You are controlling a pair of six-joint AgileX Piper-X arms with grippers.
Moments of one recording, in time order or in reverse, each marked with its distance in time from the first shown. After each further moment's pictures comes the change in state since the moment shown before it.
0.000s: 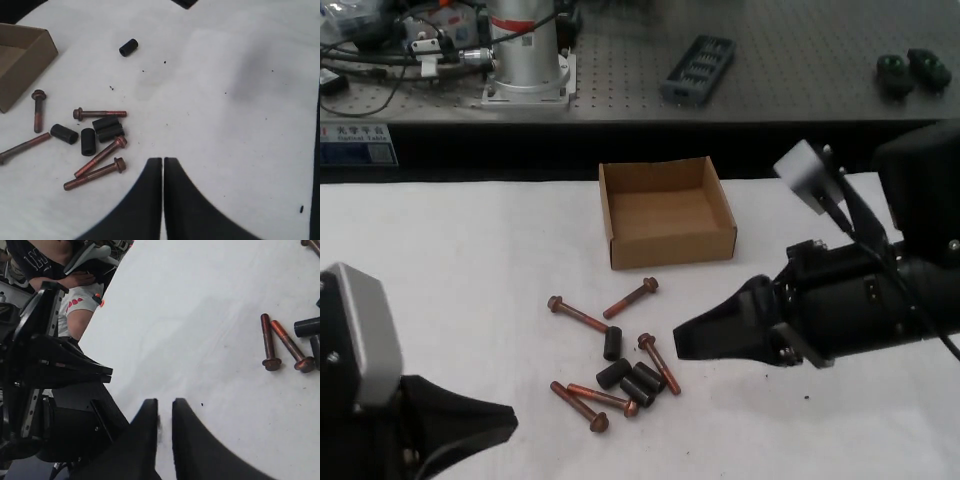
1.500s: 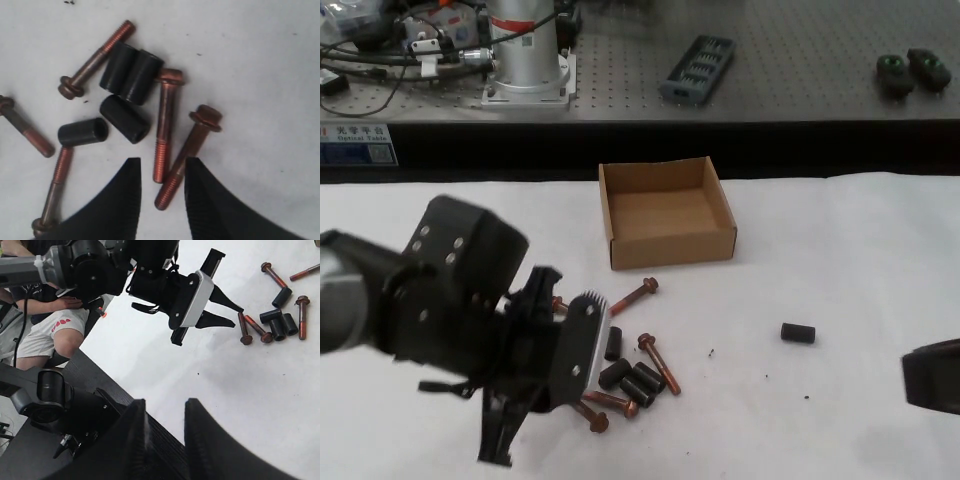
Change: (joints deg) left arm -7.2 48.2 -25.5 -0.2 -19.9 46.4; right arm -2.7 -36.1 -0.5 30.2 6.5 -3.4
